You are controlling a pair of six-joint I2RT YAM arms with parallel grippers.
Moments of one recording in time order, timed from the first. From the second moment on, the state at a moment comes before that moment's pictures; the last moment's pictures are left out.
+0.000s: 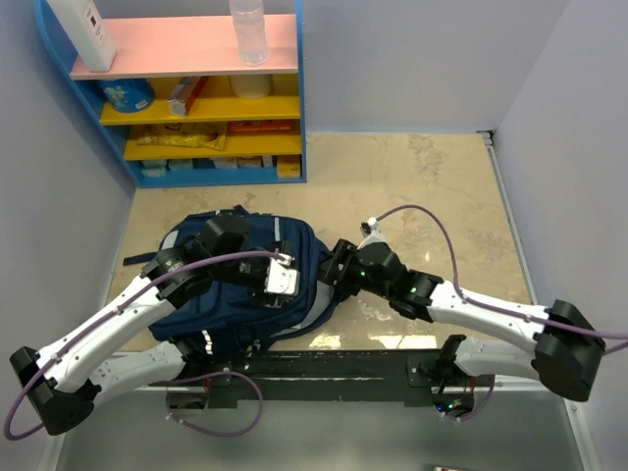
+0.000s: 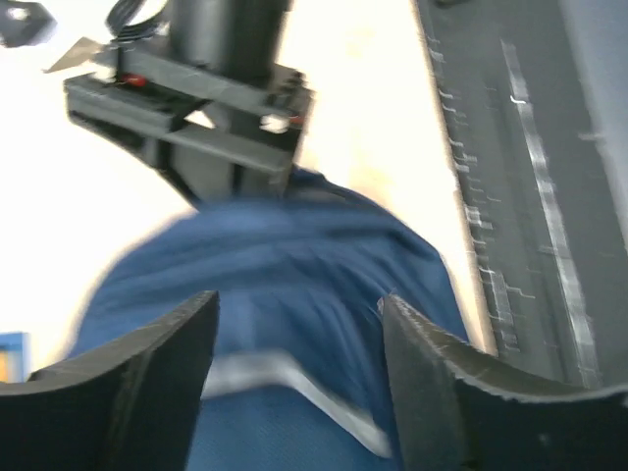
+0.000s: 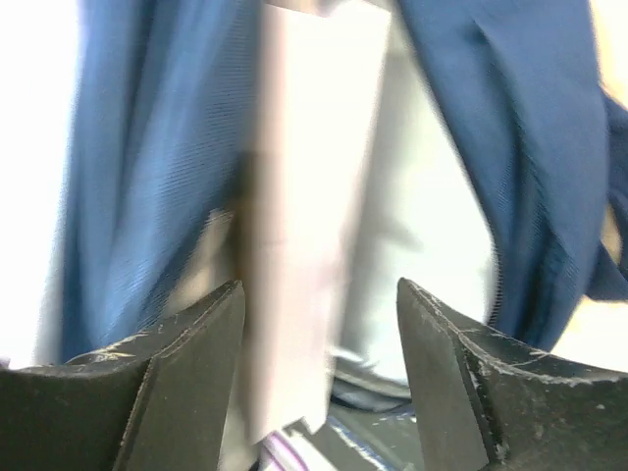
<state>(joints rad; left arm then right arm) -0.78 0.95 0.97 -0.73 0.60 0.79 0.96 1.19 0.60 0.05 0.09 1.19</state>
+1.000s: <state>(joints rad) -0.79 0.59 0.81 -0.90 0.17 0.68 0.95 1.28 0.82 -0.19 0.18 0.91</state>
